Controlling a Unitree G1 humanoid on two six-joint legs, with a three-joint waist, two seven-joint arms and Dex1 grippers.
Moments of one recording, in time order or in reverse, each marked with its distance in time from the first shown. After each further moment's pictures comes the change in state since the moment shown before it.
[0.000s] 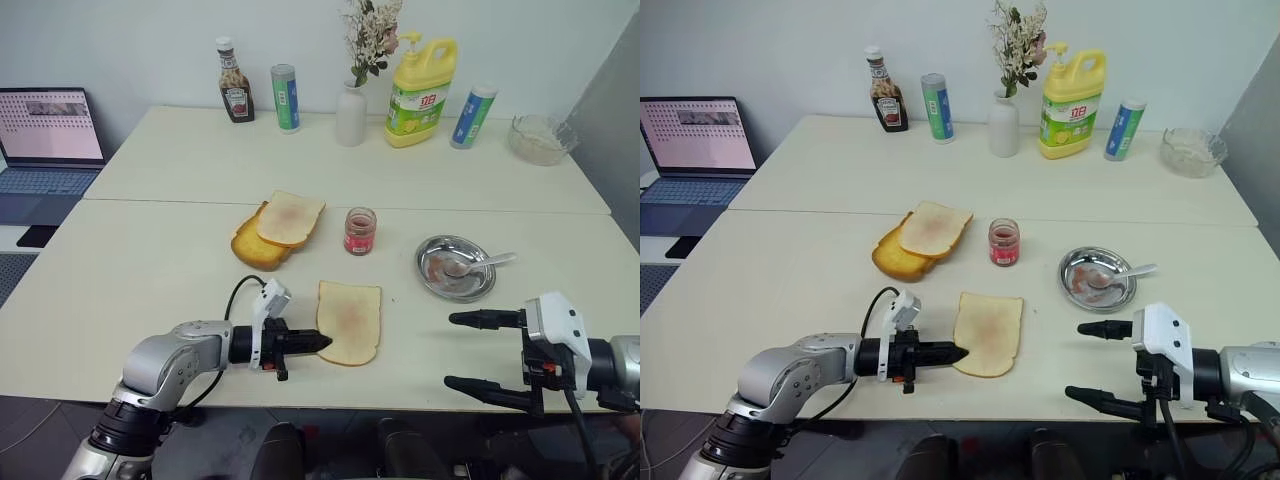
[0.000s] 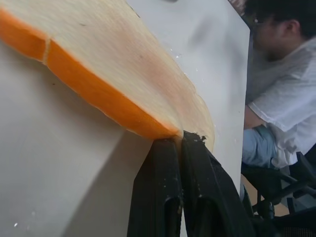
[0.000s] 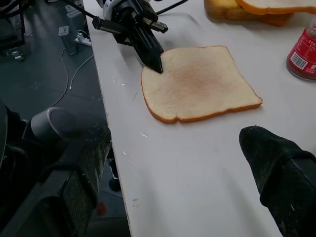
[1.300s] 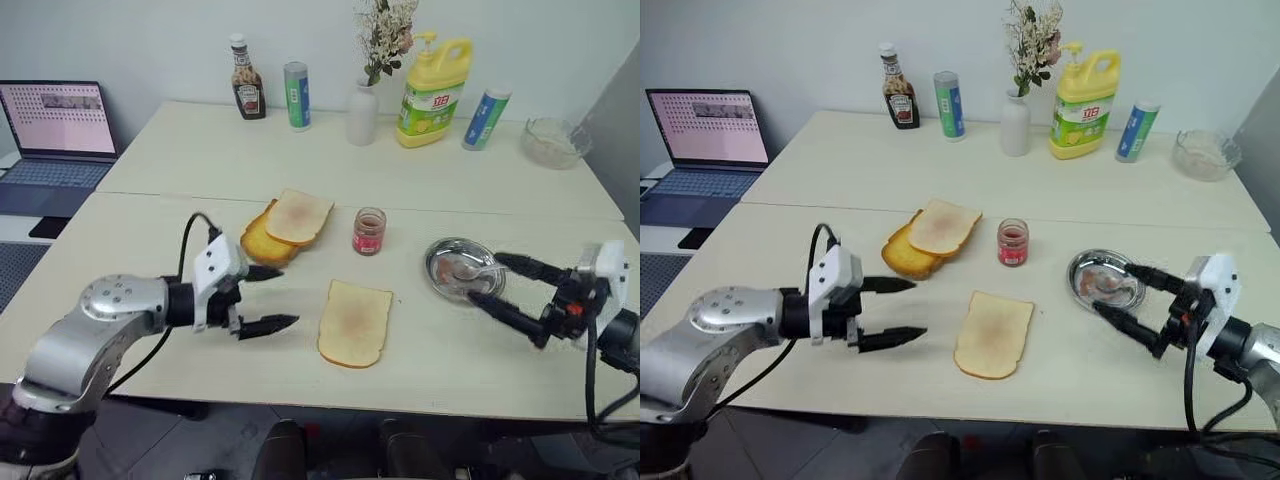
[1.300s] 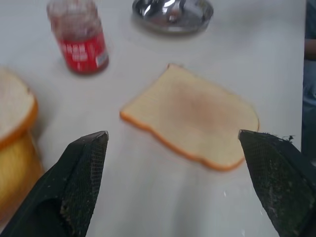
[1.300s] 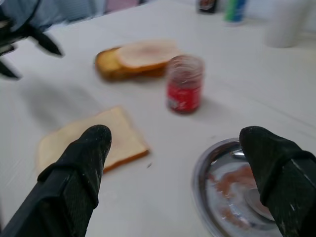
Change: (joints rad) left arm -0.157 0.191 0.124 -0.242 0.115 -0.292 -0.046; right arm -0.187 0.365 -0.154 0.183 0.136 0.059 -0.428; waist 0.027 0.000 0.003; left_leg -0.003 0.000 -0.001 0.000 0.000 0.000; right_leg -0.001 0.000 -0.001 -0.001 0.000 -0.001
